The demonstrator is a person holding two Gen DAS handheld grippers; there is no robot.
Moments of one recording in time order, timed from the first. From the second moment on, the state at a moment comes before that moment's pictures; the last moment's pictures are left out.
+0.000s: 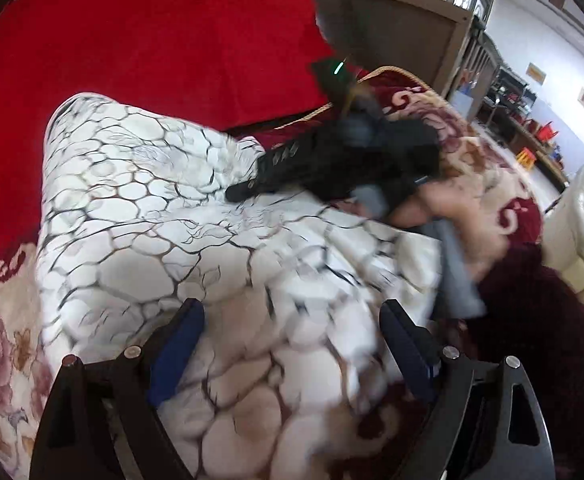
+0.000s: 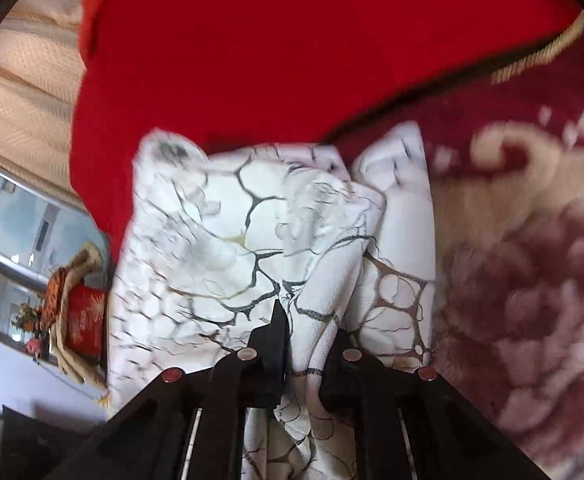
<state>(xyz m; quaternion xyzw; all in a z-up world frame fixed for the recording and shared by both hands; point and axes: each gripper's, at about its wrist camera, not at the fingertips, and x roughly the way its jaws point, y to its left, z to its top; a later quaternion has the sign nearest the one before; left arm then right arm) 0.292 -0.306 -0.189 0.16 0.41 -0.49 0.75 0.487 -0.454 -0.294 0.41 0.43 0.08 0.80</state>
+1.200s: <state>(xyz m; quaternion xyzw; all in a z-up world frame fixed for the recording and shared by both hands) 0.345 -0.207 -0.208 0.08 0.50 -0.37 0.78 0.326 -0.371 -0.273 0.24 0.42 0.06 0.87</state>
